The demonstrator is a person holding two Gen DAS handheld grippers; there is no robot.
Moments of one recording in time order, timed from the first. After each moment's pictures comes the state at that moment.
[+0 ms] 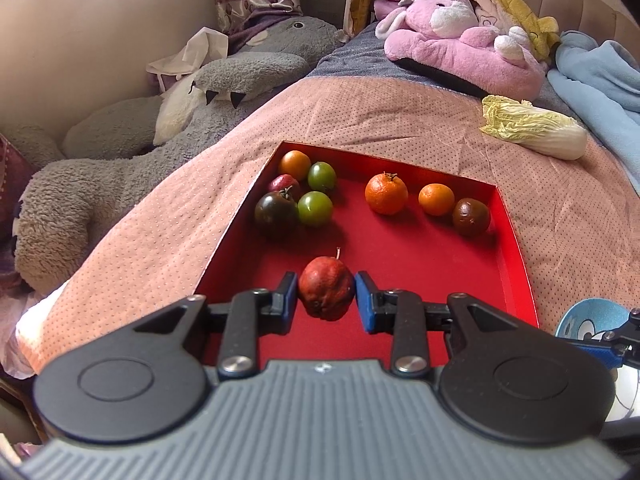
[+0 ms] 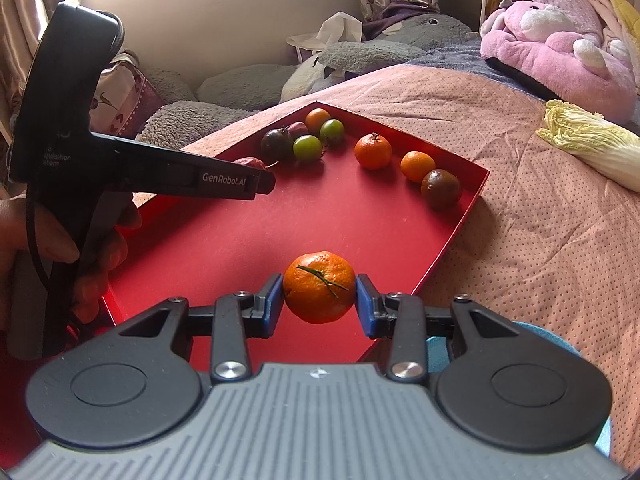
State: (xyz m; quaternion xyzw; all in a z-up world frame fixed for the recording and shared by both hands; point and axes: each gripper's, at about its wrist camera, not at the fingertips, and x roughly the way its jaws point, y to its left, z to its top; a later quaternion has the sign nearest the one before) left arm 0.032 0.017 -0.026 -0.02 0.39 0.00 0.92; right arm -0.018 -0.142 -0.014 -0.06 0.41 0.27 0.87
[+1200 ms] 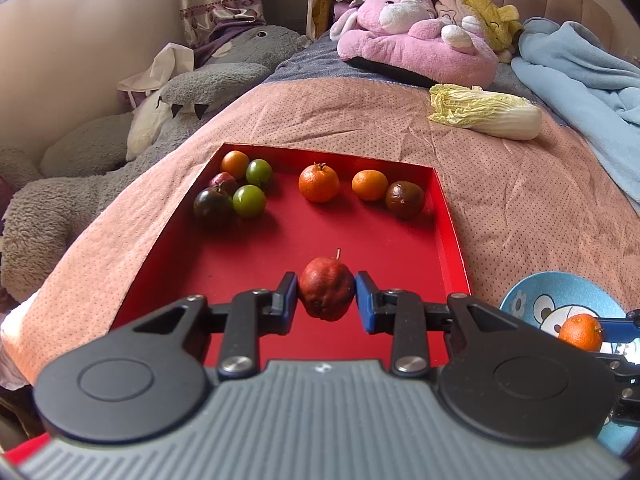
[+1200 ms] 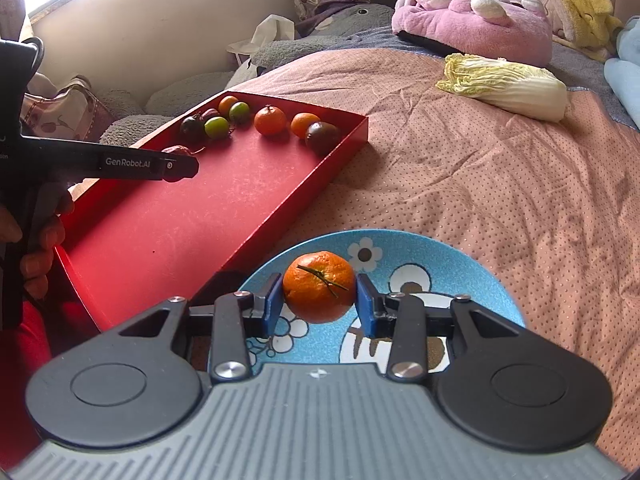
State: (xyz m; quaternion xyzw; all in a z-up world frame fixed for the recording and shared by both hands) left arm 0.008 -0.028 -0.023 0.00 0.38 -0.04 0.93; right arm -0.051 -0.251 -0.029 -0.01 0.42 0.19 0.89
